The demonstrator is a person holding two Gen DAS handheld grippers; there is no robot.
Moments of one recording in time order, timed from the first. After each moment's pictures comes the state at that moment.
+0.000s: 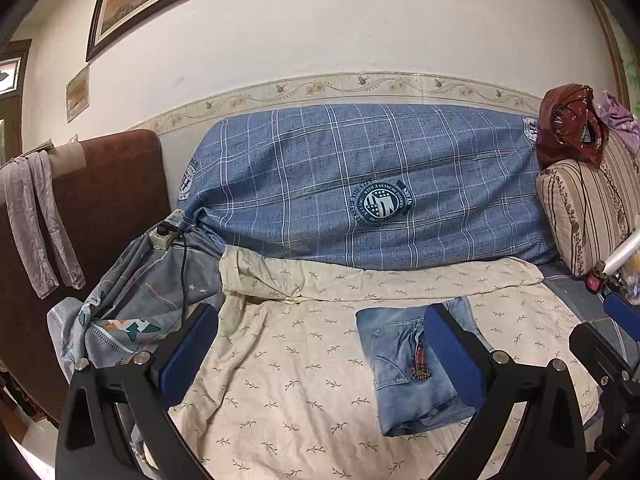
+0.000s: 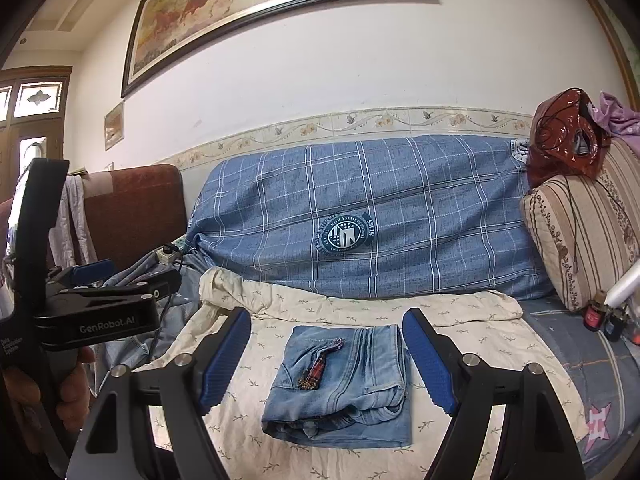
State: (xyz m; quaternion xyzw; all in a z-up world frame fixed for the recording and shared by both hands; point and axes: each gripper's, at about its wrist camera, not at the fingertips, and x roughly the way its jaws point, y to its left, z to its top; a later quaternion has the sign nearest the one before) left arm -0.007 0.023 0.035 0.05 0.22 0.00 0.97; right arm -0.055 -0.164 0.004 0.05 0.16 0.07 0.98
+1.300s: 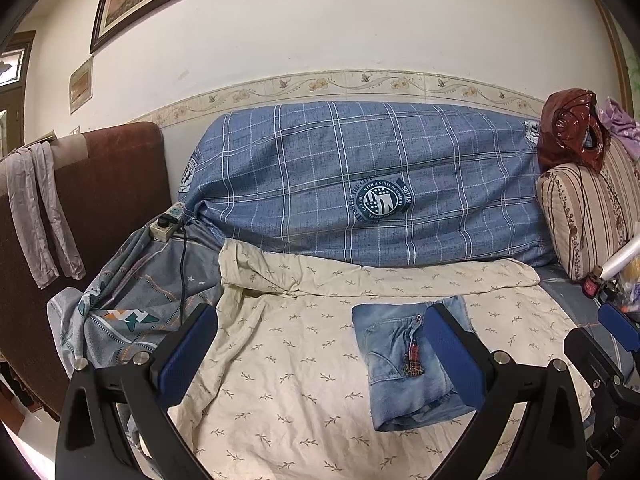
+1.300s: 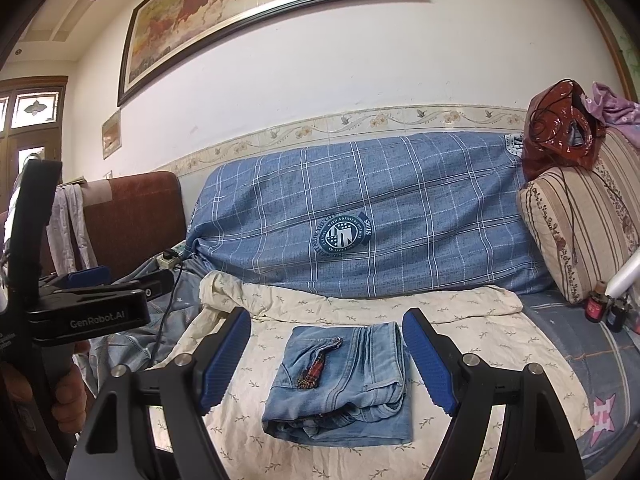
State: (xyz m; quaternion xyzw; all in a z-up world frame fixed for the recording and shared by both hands) left arm -0.010 0.023 0.036 0.04 0.23 0.00 0.97; right arm -0.059 -0.173 0.000 0.06 0.16 0.07 0.98
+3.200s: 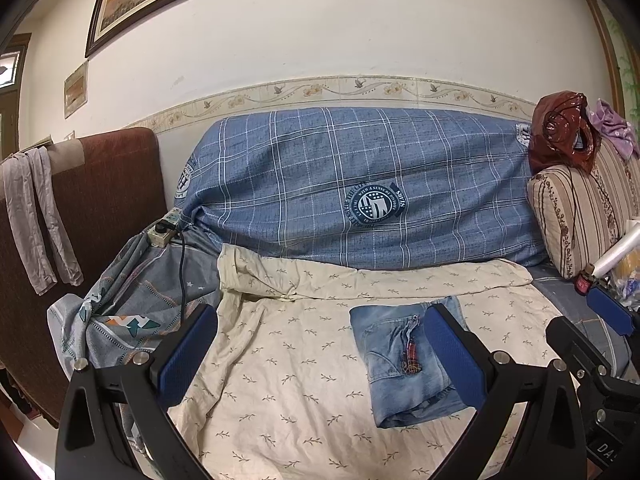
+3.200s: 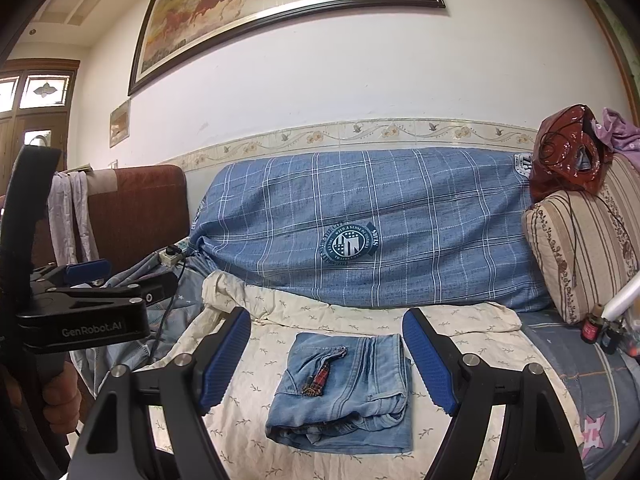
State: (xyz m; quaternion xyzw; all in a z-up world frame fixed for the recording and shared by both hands) left arm -0.022 0.029 0.043 0.04 0.22 -0.01 0.97; right arm -0.060 -0.154 0.010 0.03 0.15 0.07 0.99
